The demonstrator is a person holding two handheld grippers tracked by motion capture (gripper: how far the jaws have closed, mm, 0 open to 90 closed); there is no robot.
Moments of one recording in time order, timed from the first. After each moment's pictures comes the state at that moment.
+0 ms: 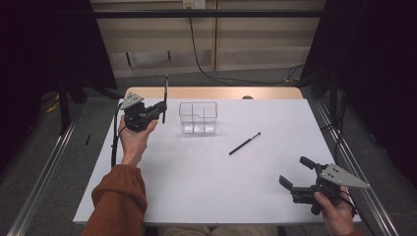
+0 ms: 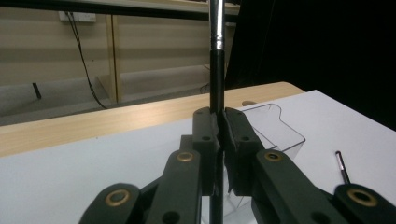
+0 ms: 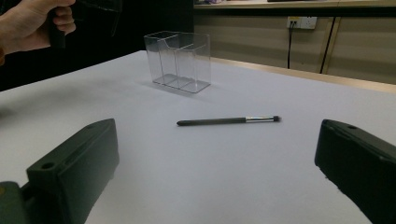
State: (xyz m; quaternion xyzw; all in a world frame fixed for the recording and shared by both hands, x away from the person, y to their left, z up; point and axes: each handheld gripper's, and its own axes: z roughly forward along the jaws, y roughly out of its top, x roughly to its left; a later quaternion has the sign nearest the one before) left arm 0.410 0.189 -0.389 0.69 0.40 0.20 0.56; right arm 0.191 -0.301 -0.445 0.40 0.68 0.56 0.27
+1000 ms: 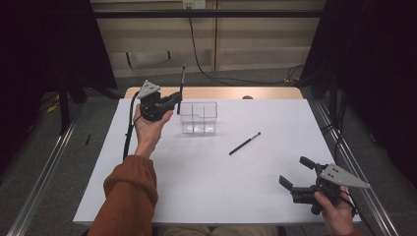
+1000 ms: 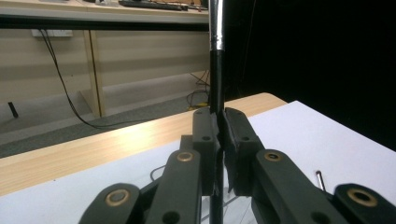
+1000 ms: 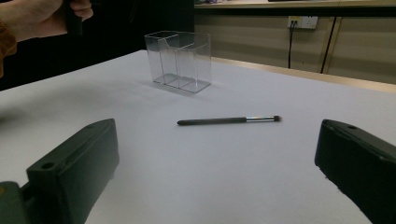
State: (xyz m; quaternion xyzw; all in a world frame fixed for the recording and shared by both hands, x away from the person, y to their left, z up) left arm 0.427 0.144 -0.370 0.70 0.37 0.20 0.58; right arm 0.191 -0.301 -0.445 0.40 0.68 0.56 0.27
